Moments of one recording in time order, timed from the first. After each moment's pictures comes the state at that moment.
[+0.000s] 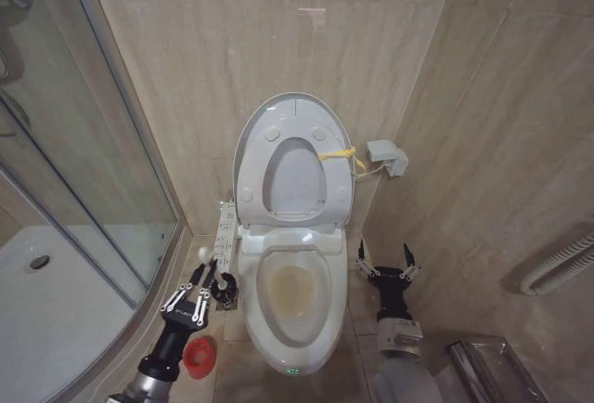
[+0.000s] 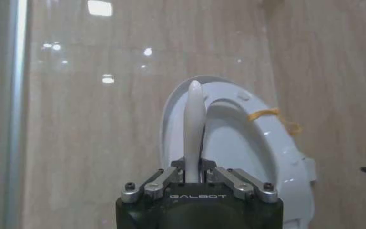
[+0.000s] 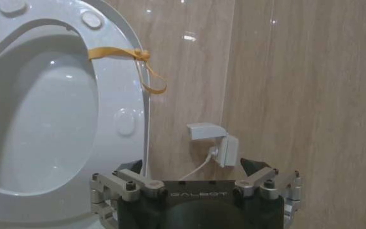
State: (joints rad) left arm 1.70 -1.20 -0.54 -2.11 -0.22 -0.52 0.11; right arm -1.48 1.50 0.42 2.05 -0.11 0.09 0.36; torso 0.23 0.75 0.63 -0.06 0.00
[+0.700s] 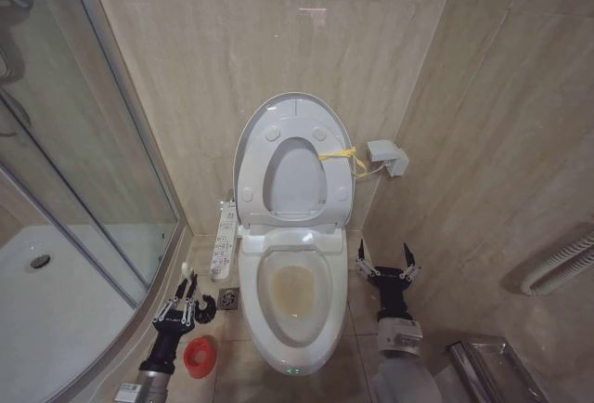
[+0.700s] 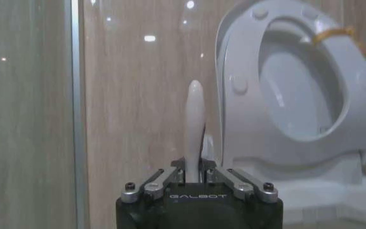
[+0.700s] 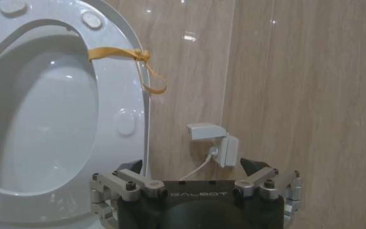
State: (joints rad) left arm 1.54 -1.22 -0.50 -1.74 -0.25 -0.55 0.01; right arm -1.48 1.49 0.42 2.05 -0.11 0.09 0.36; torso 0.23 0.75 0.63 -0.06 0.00
